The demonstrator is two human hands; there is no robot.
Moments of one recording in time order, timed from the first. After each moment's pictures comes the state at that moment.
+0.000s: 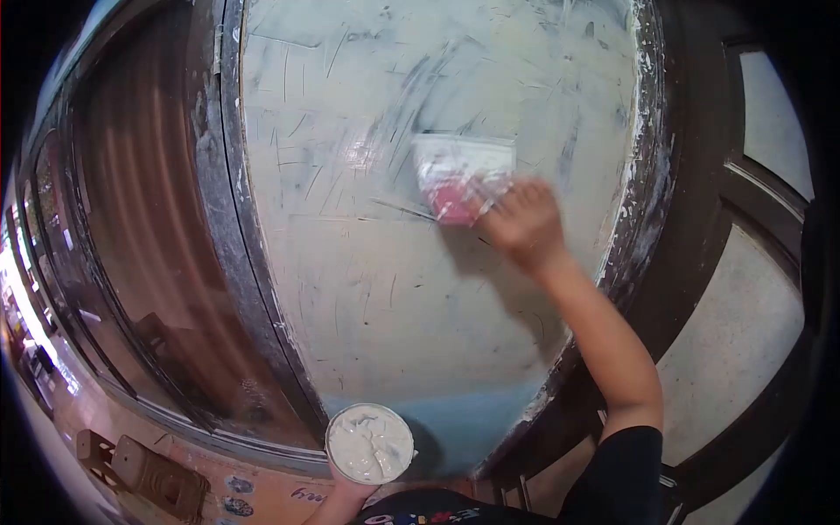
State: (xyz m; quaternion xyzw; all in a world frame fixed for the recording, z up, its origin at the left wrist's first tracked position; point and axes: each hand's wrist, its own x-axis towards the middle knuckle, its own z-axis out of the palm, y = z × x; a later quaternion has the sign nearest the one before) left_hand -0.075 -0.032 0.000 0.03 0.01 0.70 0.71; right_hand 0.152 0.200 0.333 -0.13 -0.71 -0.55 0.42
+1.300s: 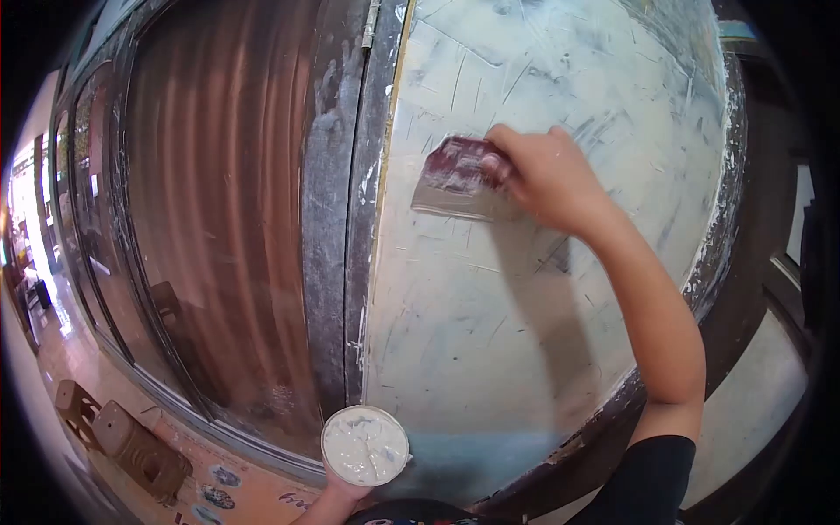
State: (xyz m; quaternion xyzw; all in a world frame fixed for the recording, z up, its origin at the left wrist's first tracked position) left_hand -0.183 -0.023 -0.006 0.04 -0.05 0.73 0.69; right_hand -0.013 0.144 0.455 -0.17 -0.88 -0.33 0.31
